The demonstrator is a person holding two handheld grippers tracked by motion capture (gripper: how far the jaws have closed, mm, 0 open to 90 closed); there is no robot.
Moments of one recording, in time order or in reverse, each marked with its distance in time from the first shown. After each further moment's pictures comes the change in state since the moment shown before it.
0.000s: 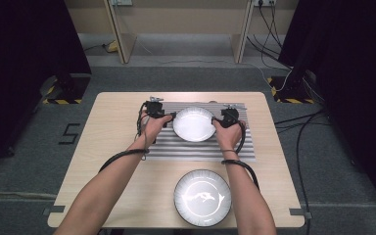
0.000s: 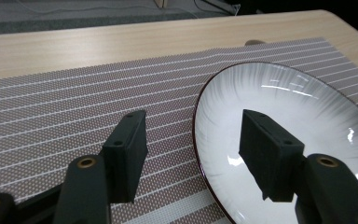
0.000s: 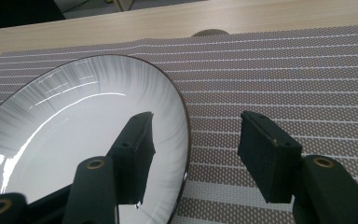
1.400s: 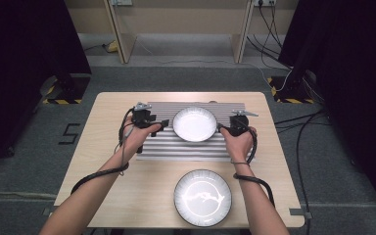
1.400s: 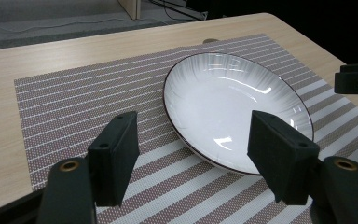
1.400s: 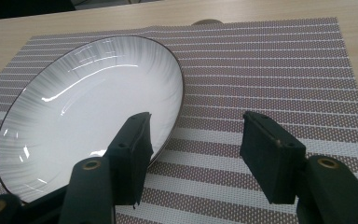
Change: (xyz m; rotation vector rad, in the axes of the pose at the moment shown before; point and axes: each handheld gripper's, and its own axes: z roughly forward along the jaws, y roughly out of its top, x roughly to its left) left arm 0.000 -0.014 -0.071 -0.019 -0.119 0.073; right arm -0.009 -0.014 -0.055 0.013 0.030 -0.031
